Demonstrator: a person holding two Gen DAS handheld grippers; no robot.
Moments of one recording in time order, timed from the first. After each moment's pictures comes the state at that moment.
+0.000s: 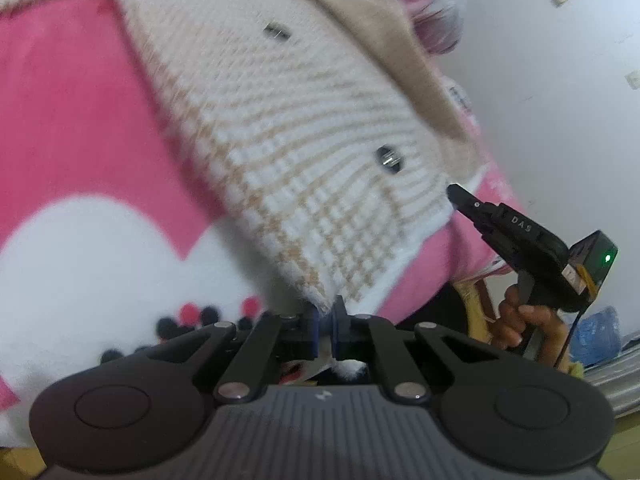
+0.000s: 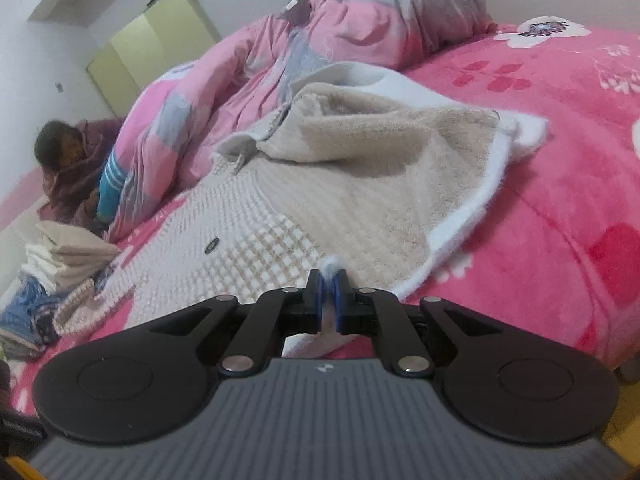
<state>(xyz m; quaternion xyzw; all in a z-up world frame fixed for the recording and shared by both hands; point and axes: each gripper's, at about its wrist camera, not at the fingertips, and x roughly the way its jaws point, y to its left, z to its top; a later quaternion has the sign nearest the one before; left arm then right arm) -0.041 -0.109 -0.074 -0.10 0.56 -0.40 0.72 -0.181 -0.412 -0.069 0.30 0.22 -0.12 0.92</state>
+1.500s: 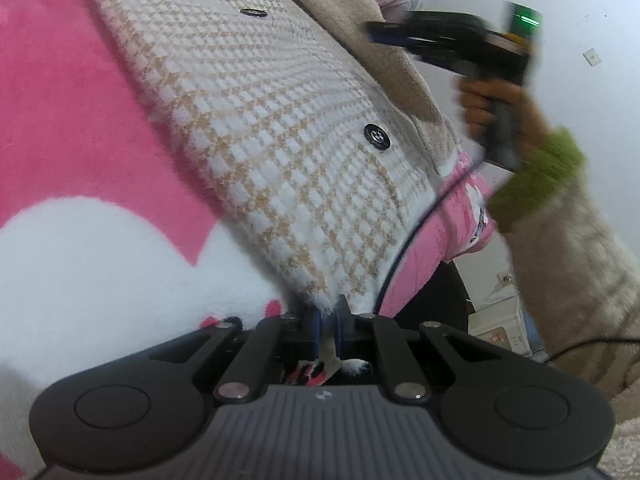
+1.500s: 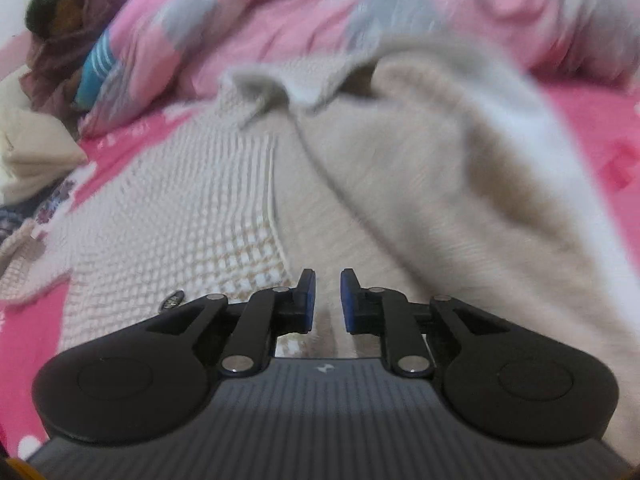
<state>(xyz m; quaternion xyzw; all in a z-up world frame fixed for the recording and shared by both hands) -0.032 -0.102 -0.085 -0.10 0.53 -0.48 0.69 0.037 -0.436 -0.012 0.15 0.35 -0.04 0.92</state>
